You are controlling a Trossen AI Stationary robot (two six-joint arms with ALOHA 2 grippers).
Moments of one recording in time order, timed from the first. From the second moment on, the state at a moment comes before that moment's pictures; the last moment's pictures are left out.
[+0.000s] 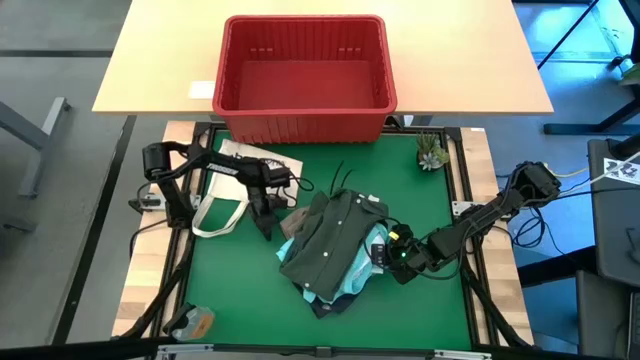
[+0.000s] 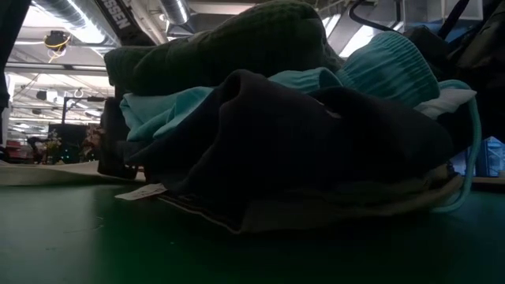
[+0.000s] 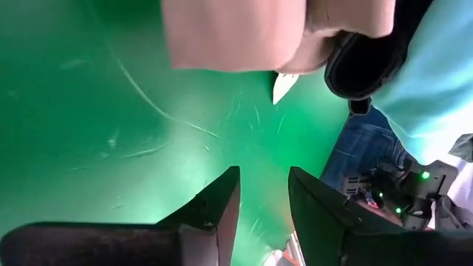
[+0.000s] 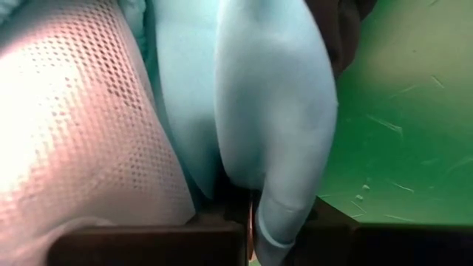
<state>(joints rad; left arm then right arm) 0.33 1.75 0.81 -0.69 0.90 -0.15 0.42 1.45 0.69 -0.35 0.41 1.98</state>
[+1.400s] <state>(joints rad) 0.19 1.80 0.82 -0.08 0.74 -0.66 0.43 1.45 0.69 -0.32 0.41 1.98</state>
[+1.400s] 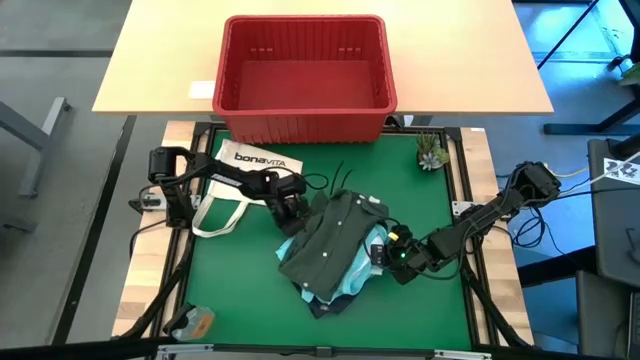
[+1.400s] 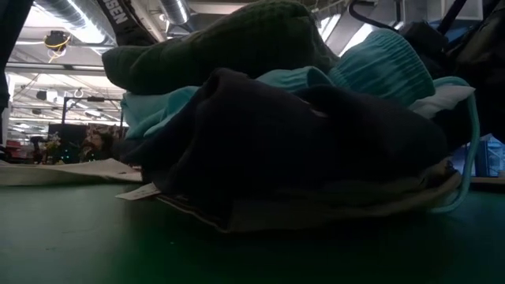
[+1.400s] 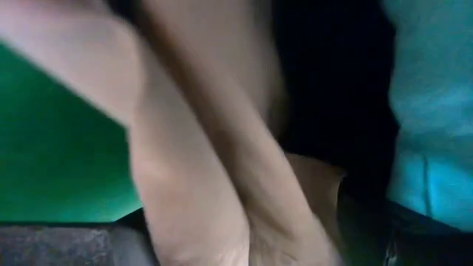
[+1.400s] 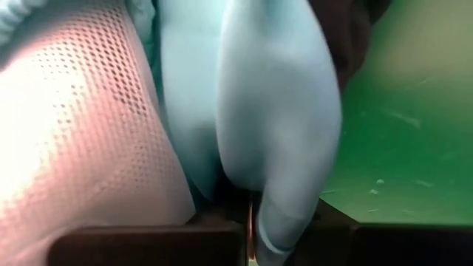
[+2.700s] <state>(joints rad) 0.16 1.84 0.81 0.15 0.88 -0.82 0.43 1.45 0.69 -0.14 0.46 1.92</state>
